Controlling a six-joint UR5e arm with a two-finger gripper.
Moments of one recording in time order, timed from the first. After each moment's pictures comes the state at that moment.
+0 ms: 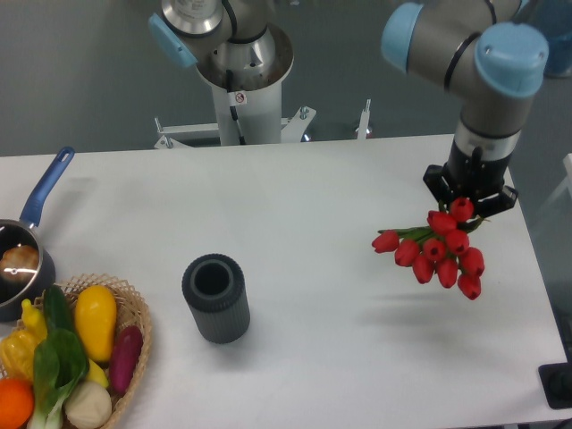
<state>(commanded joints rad) 2.75 -1.93 -1.46 -1.20 1.58 1.25</state>
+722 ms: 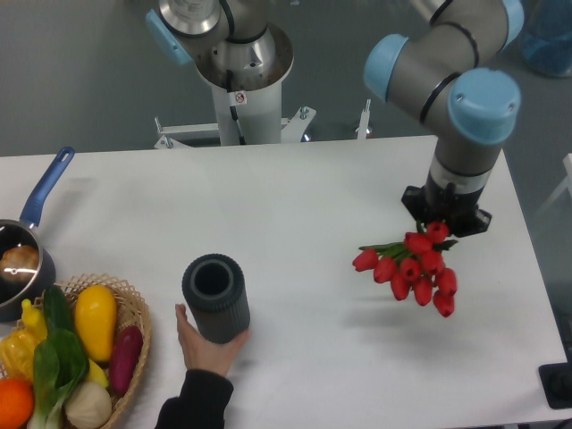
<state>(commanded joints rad) 2.66 -1.96 -1.51 -1.20 1.63 1.17</state>
